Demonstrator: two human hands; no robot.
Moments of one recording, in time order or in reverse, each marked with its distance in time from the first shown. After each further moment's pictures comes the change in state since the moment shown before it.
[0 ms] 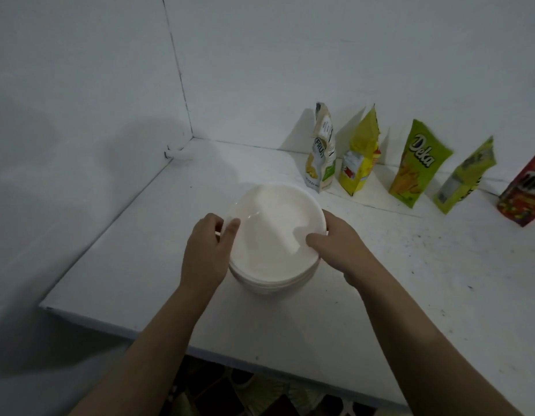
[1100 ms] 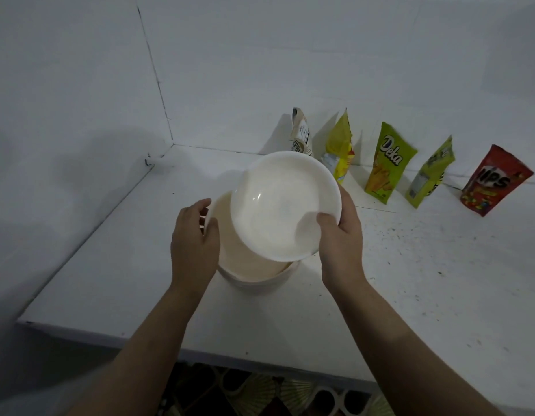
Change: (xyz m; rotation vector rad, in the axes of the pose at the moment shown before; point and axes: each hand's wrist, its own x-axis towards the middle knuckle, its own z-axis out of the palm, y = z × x) left_hand -0.005 0.021 -0.005 -0.135 0.140 0.122; right_hand -0.036 -0.013 0.007 0.539 0.497 -0.209
